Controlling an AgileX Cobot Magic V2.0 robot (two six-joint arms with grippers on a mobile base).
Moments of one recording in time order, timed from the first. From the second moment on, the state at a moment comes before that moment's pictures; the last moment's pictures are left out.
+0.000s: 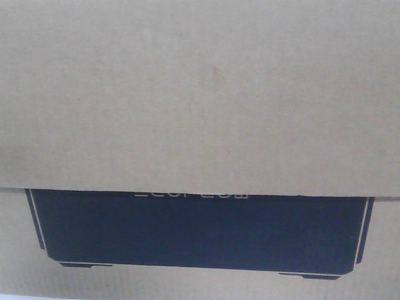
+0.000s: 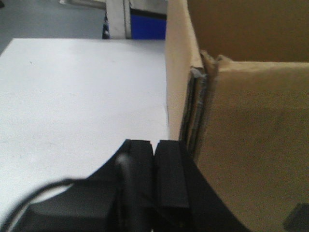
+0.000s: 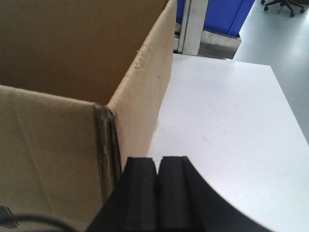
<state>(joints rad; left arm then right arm) -0.13 0.16 -0.34 -0.04 0.50 0.01 0.04 0.08 -0.45 0.05 0.72 -0.08</state>
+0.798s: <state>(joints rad) -0.08 -0.01 0.03 -0.06 0.11 0.02 0.04 0.08 -0.45 0.05 0.72 -0.08</state>
